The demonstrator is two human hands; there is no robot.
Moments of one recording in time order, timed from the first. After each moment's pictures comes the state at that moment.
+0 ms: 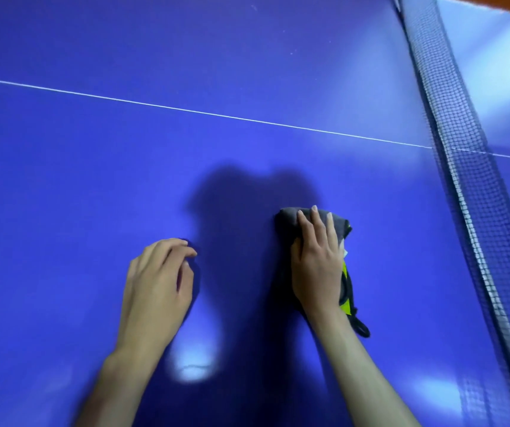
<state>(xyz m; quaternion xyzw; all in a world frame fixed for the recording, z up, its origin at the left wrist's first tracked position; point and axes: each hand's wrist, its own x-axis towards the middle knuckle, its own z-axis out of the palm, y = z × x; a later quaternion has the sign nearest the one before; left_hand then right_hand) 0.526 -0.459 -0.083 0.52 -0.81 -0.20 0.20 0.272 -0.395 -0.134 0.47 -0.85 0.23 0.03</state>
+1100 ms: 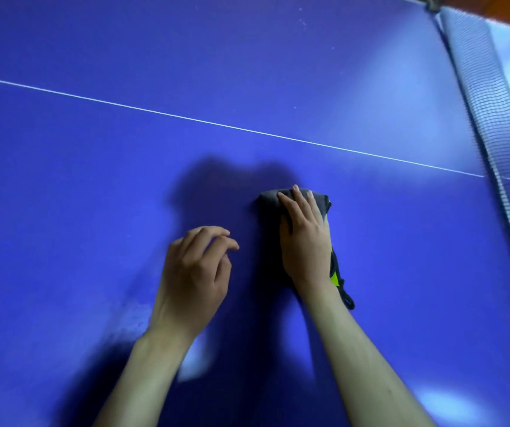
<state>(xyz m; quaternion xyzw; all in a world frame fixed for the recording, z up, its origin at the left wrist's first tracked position) 0.566 -0.554 -0.086 0.43 -0.84 -0.17 0.28 0.353 -0.533 -0.128 0.52 -0.81 0.26 -0.01</state>
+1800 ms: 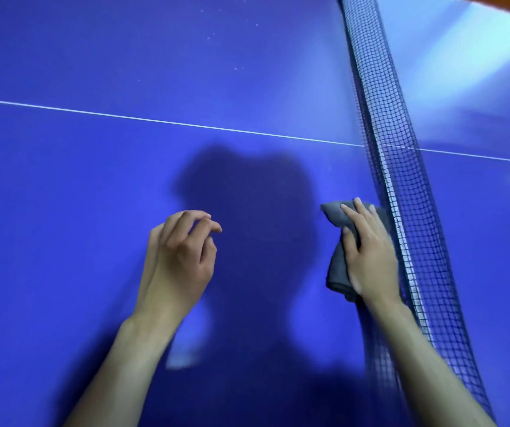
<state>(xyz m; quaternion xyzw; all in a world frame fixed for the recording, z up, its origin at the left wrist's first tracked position) 0.308 -0.469 -0.105 0.44 -0.85 -0.20 0.23 0.014 -0.323 -0.120 0.44 -0.86 0.25 -0.05</state>
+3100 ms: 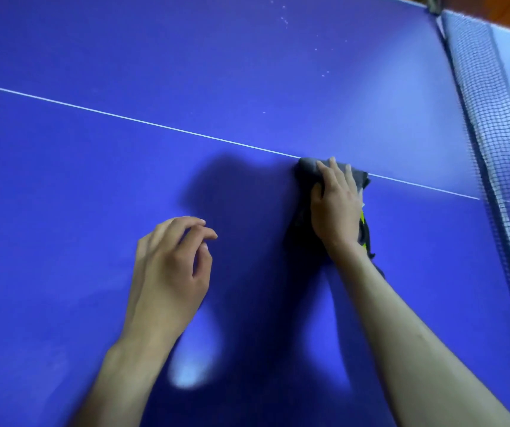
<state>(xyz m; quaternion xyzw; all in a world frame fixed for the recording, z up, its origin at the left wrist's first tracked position) 0.468 -0.563 -0.089 0.53 -0.79 -0.17 0.25 0.175 -0.591 -0.127 0.47 -0.85 0.22 -0.05</state>
